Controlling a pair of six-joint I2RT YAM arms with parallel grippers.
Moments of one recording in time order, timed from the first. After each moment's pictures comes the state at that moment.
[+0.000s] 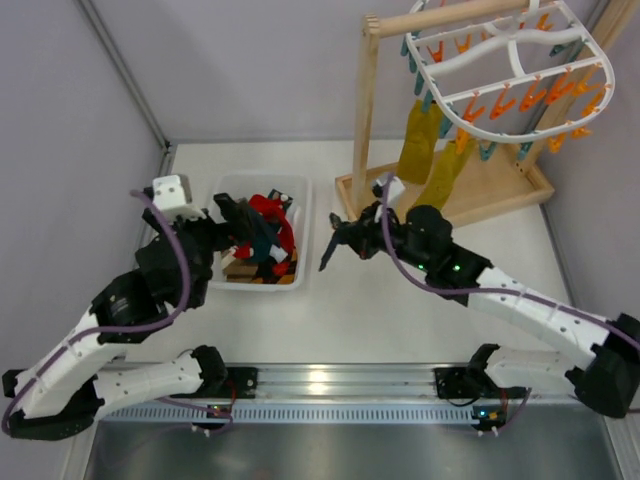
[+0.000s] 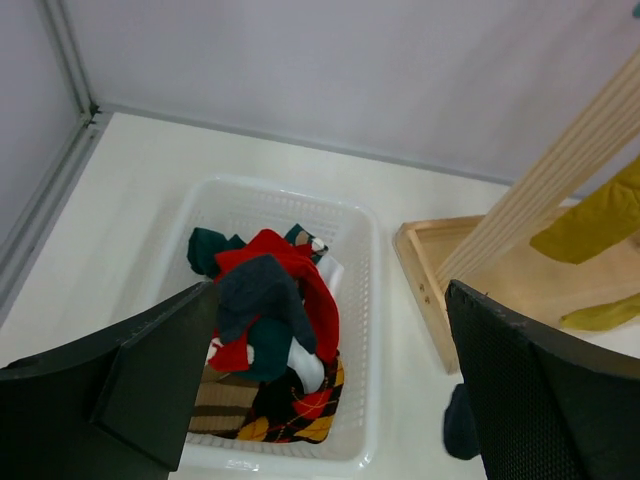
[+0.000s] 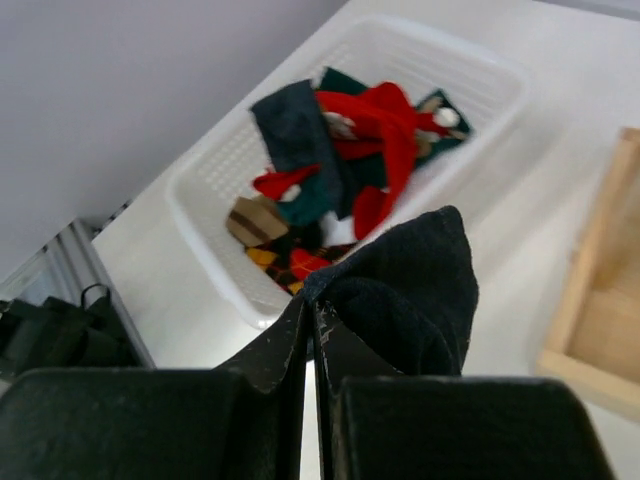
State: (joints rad) left arm -1.04 0.81 1.23 -0.56 -1.02 -0.36; right arm 0.81 1.05 0.83 0.07 -0.09 0.34
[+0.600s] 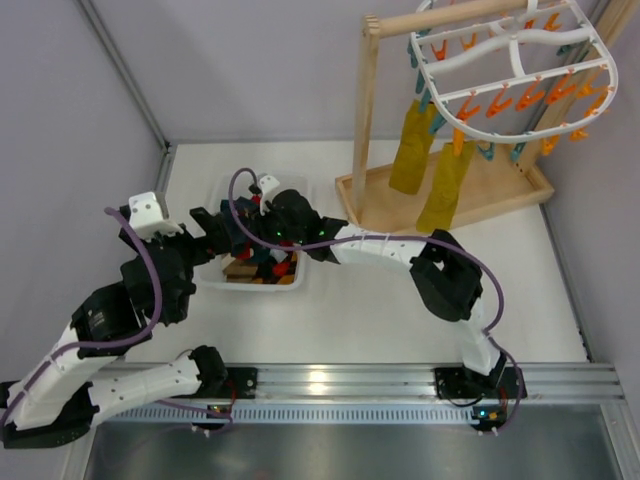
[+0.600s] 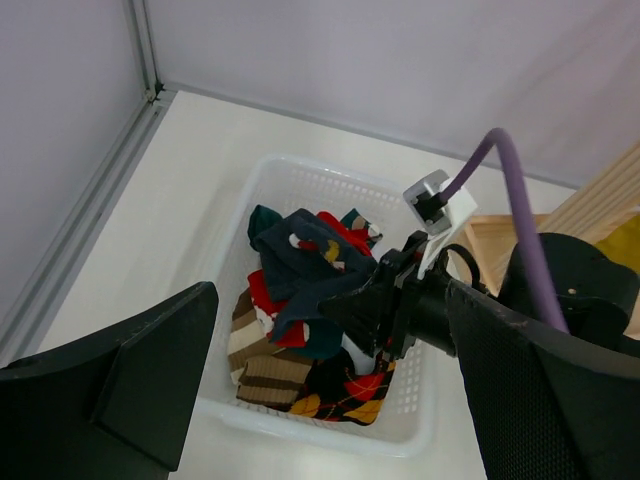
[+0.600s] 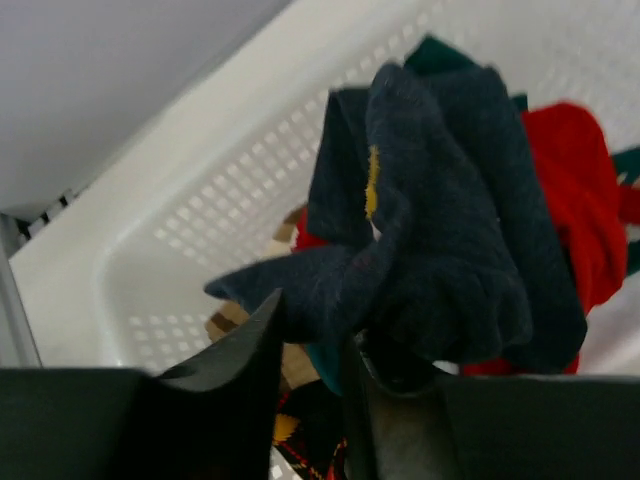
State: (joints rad) left arm -1.03 0.68 1.25 -0.79 -1.12 -0.45; right arm 1.00 2.07 1.64 0.11 -0.07 0.30
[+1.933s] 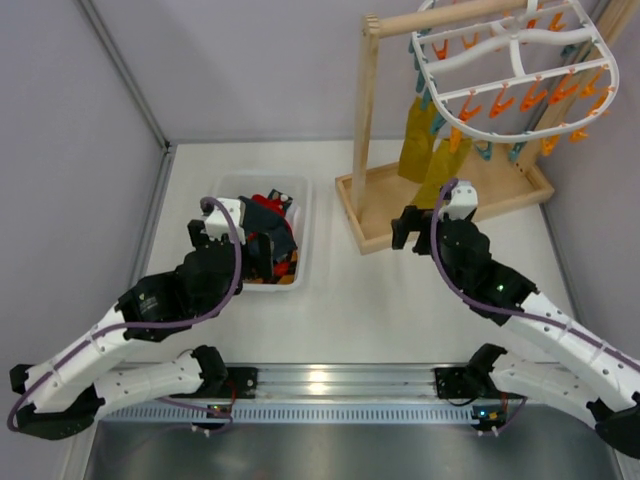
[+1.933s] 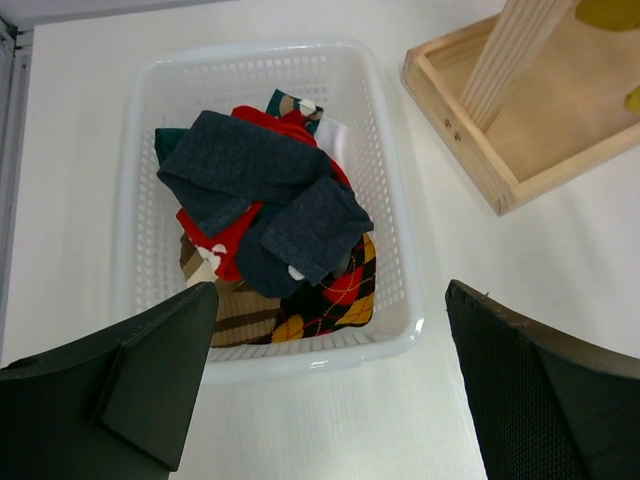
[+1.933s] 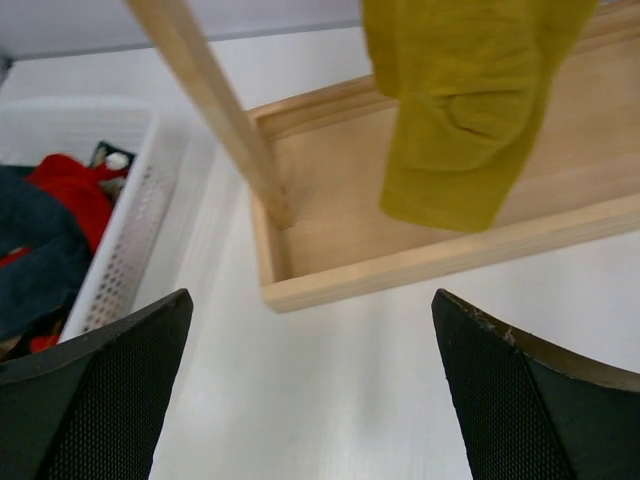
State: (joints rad) left arm -1.03 0.77 1.12 -0.81 -0.80 -0.39; right arm 0.81 0.86 0.83 -0.24 0.54 0.38
